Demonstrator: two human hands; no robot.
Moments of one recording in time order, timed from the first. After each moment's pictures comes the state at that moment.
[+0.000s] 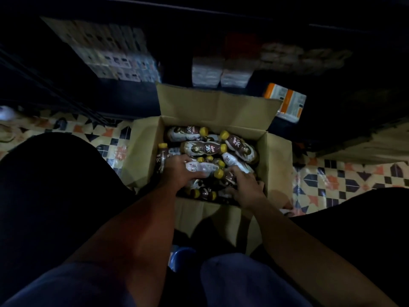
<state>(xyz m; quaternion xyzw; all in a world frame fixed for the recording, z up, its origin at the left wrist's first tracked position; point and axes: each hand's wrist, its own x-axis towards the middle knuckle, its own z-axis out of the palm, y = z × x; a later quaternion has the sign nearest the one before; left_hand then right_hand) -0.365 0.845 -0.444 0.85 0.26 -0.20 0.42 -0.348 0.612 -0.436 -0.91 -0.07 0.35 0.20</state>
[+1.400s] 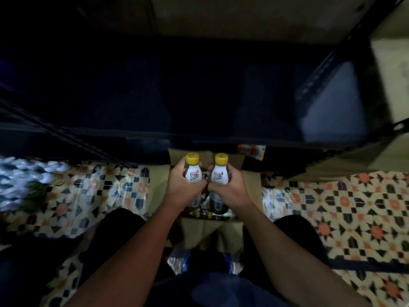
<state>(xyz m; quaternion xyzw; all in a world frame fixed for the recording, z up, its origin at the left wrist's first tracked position) -0.333 0.816 -0.108 0.72 0.20 -0.05 0.67 -0.308 0.665 -0.108 -0.69 0.07 0.24 0.68</state>
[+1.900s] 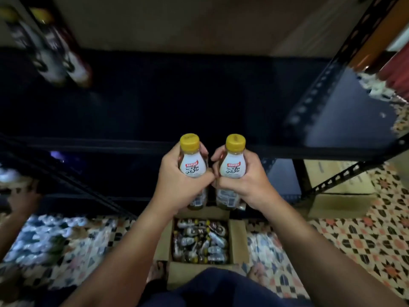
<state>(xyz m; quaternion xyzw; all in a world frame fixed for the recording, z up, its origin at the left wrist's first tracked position) -0.287 0.813 0.308 0.71 -0.02 0.11 0.69 -0.248 0.651 0.300 -0.63 -0.19 0.15 0.74</state>
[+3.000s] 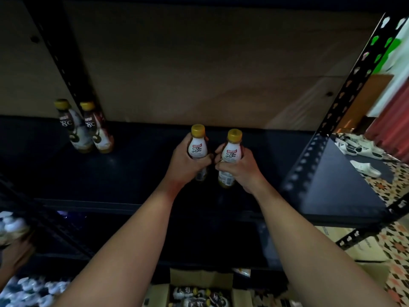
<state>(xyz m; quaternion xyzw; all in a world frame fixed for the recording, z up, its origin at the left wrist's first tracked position) -0.126 0.848 0.354 0.75 -0.07 0.14 0.65 -0.097 0.671 0.352 -0.70 -0.16 0.05 0.69</state>
